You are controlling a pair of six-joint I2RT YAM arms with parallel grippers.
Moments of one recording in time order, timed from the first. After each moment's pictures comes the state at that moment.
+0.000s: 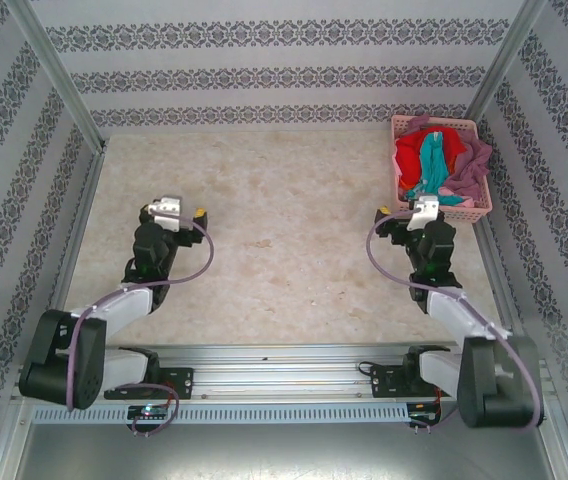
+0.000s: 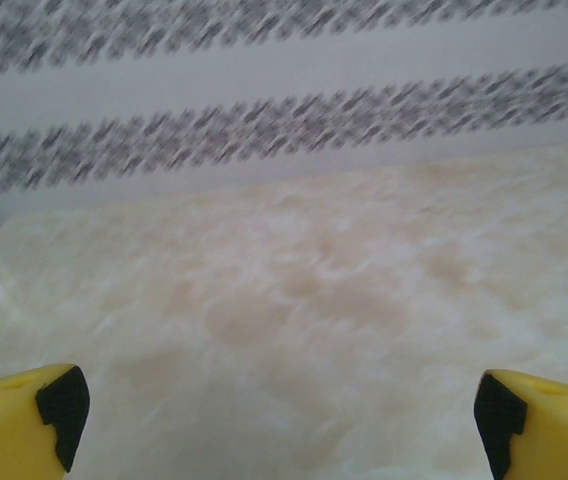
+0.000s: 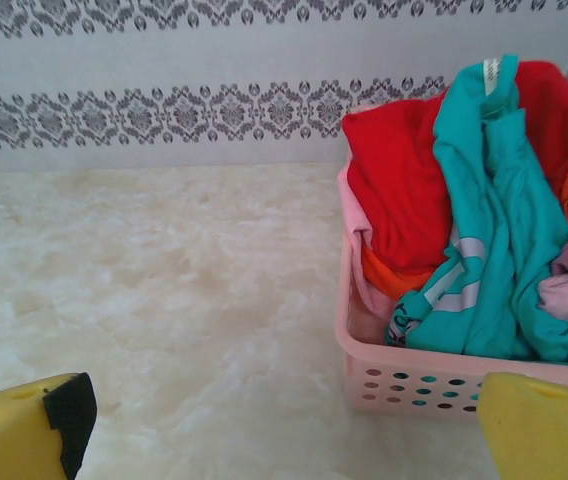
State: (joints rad) left arm -0.18 1.23 0.43 0.63 -0.11 0.07; right arm -0.02 1.07 0.38 0.48 -0.08 0.07
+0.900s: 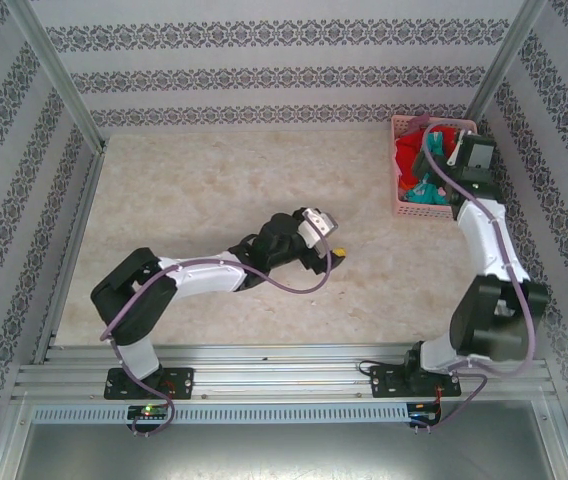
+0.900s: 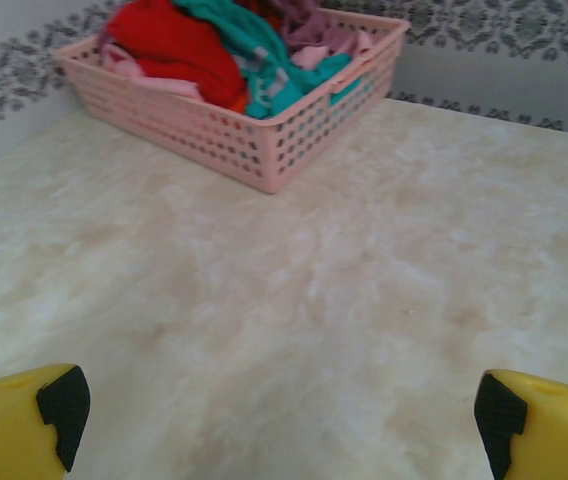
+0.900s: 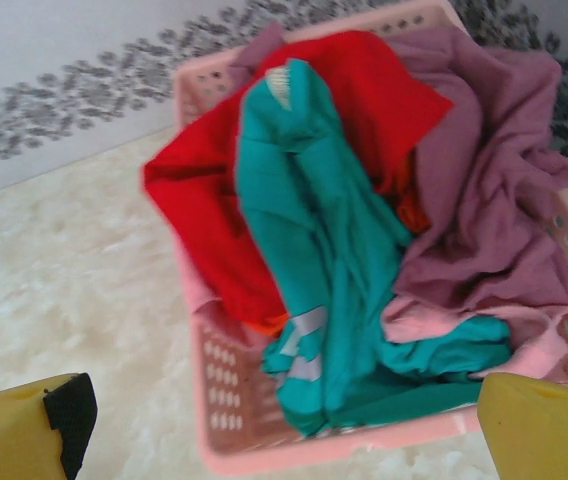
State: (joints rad) left arm -0.85 1.78 1.02 0.42 0.09 0.12; right arm -0.22 1.52 1.26 -0.38 -0.04 0.21
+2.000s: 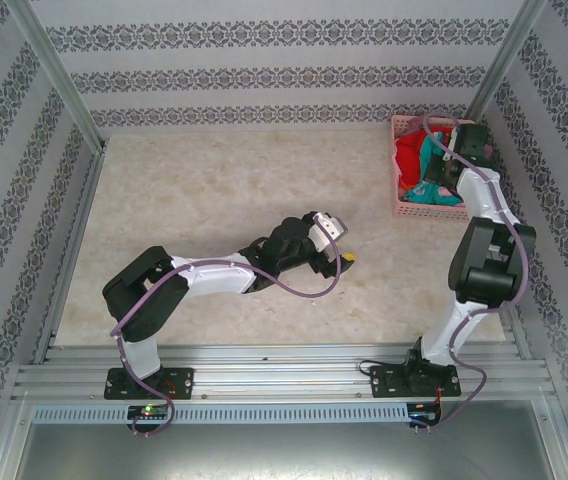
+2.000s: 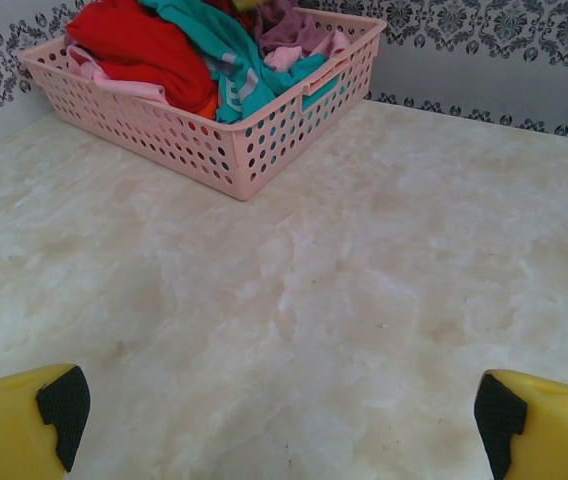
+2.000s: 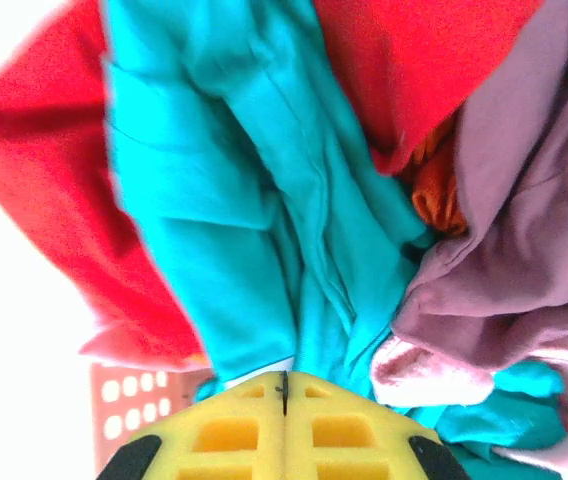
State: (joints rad) left arm -0.88 1.82 1.05 0.44 0.06 0.11; right arm -0.26 1.83 1.51 -0.52 -0.10 0.14
